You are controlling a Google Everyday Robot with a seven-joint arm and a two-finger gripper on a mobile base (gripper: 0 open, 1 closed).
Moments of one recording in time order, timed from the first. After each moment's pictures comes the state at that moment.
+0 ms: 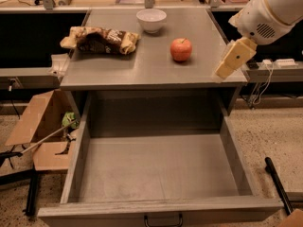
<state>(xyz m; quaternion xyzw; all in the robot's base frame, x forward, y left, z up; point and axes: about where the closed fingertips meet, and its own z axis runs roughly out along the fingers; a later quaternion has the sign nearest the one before) 0.566 -0.193 0.972 -0.54 0.79 0.01 0.30</state>
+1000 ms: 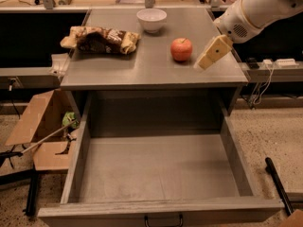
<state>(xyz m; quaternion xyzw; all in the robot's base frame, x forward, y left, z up) 0.640 -0.180 0.942 -0.51 0.79 0.05 0.34</state>
